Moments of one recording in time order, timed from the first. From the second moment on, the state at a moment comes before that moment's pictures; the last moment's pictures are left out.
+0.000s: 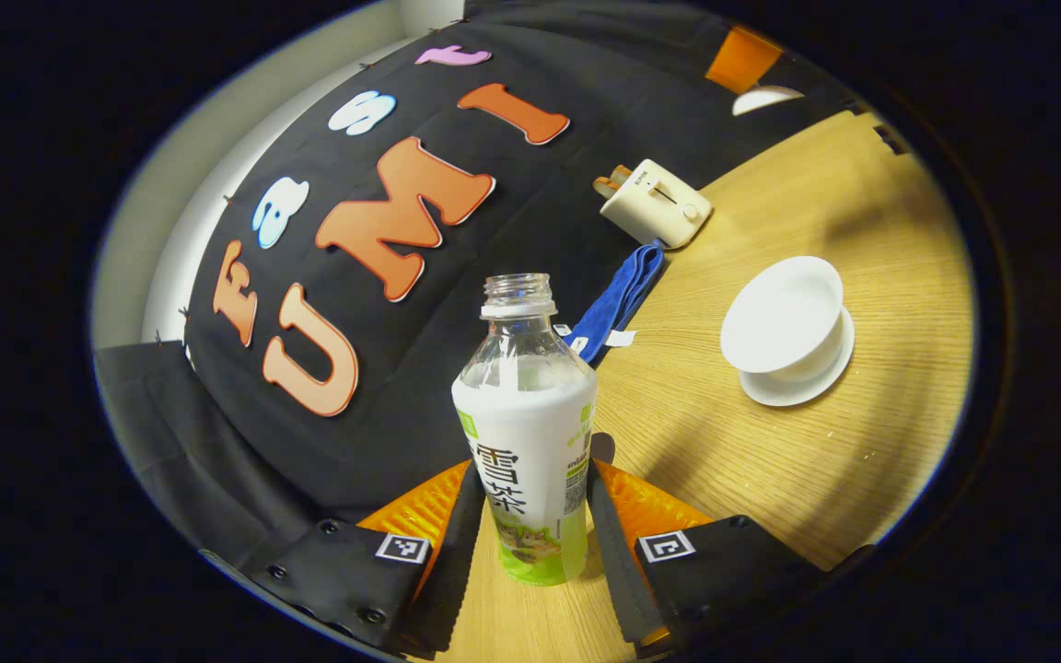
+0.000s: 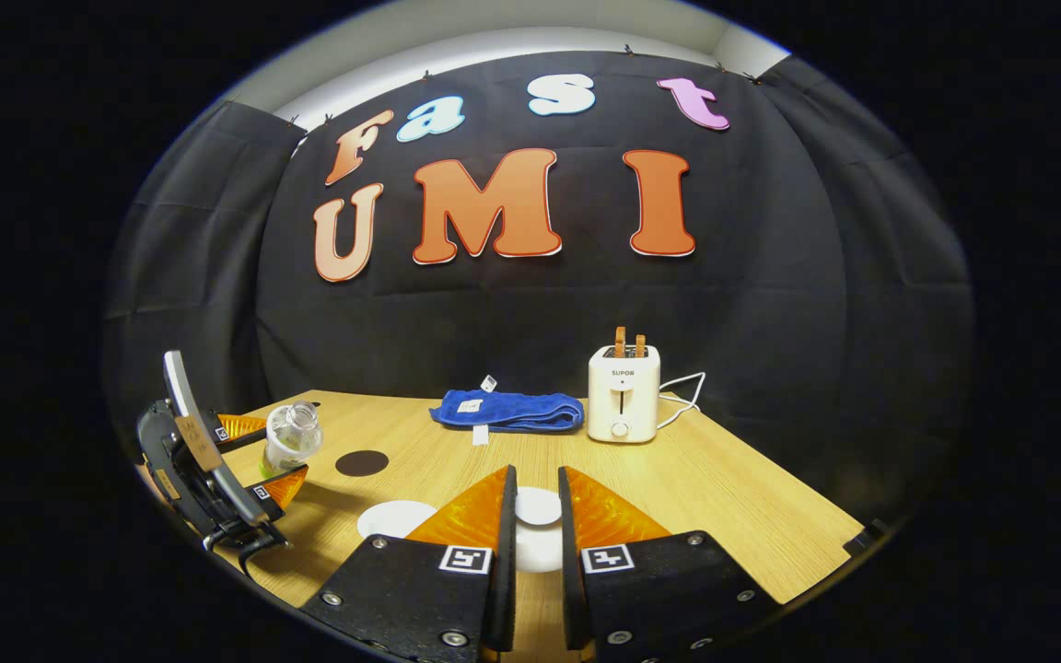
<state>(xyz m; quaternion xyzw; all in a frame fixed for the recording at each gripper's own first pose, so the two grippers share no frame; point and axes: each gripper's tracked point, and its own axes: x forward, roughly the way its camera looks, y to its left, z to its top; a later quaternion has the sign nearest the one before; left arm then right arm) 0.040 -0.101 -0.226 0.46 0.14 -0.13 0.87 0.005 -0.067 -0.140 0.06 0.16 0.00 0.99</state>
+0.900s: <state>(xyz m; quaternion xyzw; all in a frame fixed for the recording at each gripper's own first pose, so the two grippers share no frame) 0.054 -0.126 -0.220 0.69 0.06 -0.18 0.69 -0.016 -0.094 -0.141 0.05 0.15 -0.03 0.99</state>
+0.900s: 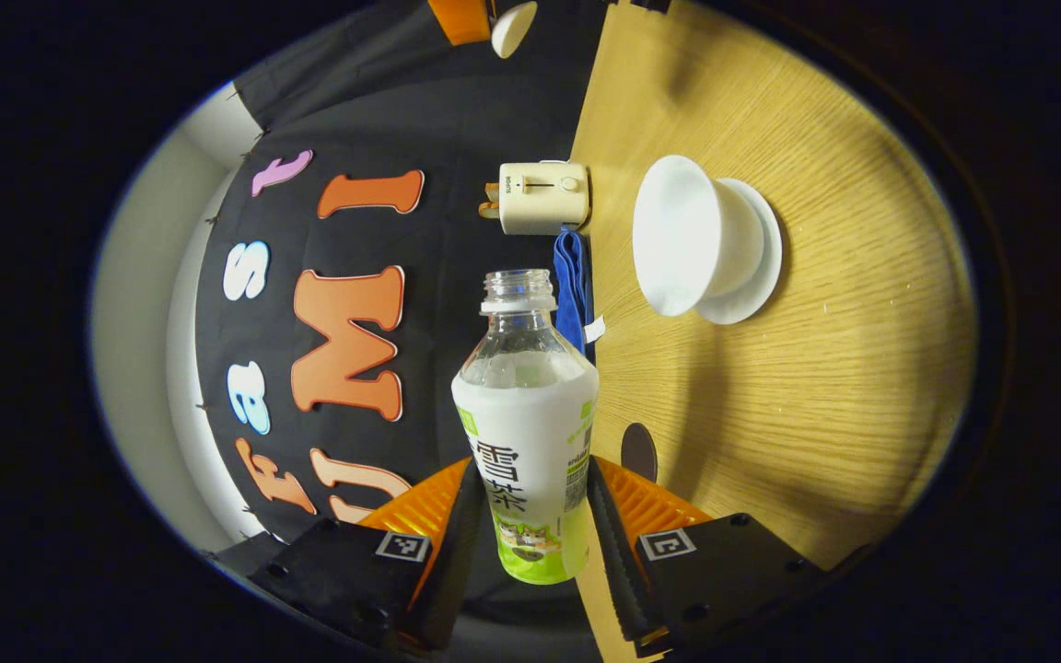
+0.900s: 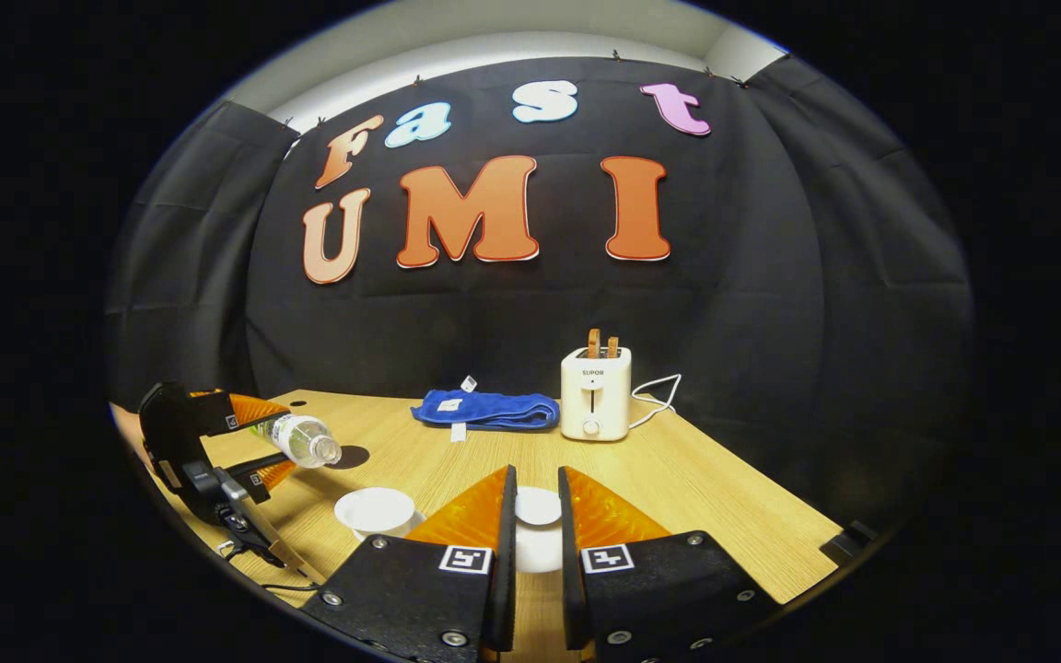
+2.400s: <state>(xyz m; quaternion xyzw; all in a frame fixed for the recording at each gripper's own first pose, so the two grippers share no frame) 0.074 -0.150 -0.188 0.81 -0.01 -0.20 0.55 -0.020 -0.096 -0.150 0.04 0.16 -0.01 0.99</state>
